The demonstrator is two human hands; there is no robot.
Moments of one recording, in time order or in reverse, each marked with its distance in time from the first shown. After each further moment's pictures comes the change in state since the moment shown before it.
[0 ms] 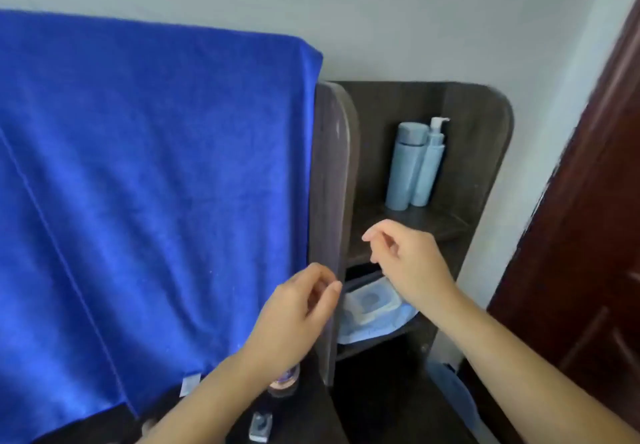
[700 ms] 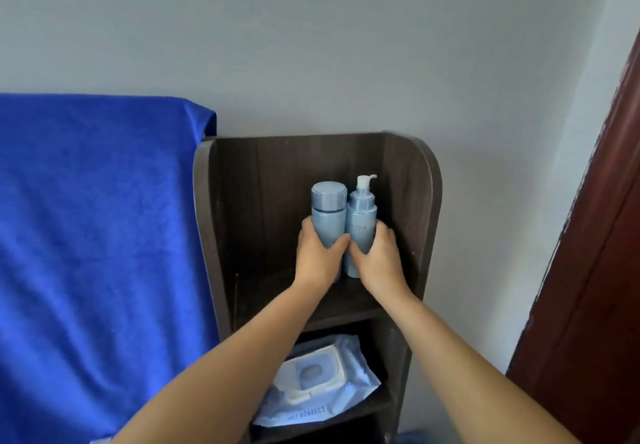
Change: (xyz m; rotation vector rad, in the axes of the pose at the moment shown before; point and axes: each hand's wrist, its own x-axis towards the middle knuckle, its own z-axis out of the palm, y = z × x) left_hand 0.230 0.045 0.151 -0.239 0.402 -0.294; right_hand 0.151 0.149 -0.037 0.313 0.092 0.075
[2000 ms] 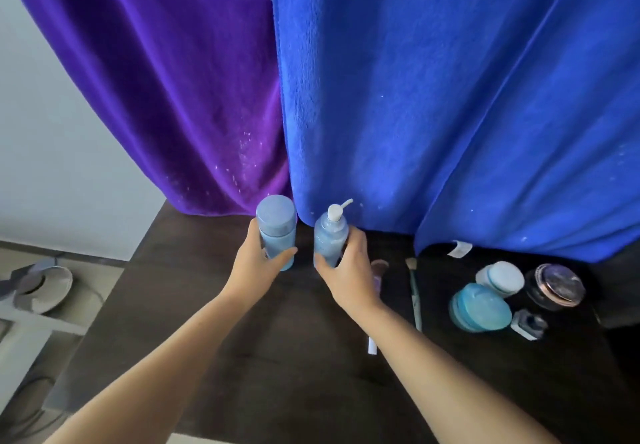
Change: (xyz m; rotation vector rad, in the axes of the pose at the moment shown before) left_hand -0.210 -0.342 -0.623 0.188 0.157 -0.507; right_hand -0.414 -0.128 0.539 -0.122 -0.613 0.138
